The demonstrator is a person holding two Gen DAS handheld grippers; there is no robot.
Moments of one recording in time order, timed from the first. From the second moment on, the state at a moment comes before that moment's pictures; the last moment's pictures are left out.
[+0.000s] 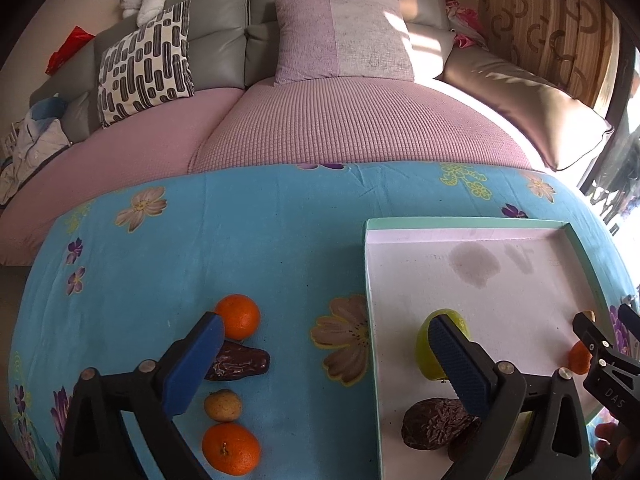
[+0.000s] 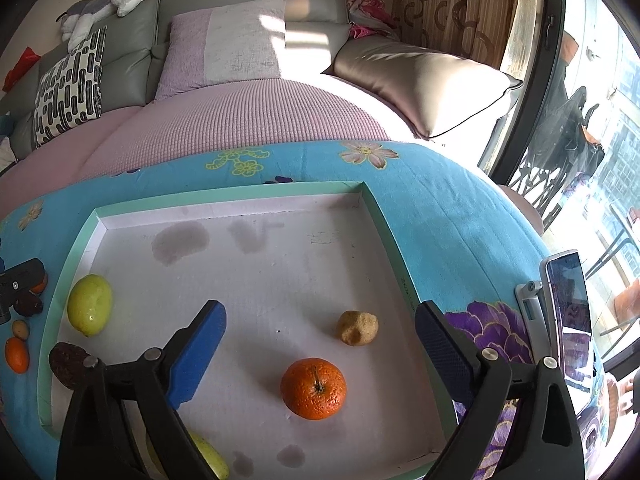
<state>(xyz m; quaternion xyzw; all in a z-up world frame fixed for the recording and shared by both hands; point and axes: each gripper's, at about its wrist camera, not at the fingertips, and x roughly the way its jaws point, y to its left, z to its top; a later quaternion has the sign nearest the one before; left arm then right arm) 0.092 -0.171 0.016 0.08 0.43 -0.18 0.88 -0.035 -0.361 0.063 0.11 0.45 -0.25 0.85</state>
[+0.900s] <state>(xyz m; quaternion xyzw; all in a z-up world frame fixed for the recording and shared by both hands) 0.091 -0.076 0.005 0.06 0.44 -0.14 0.89 -0.015 -0.284 0.078 0.09 0.43 -0.15 0.89</state>
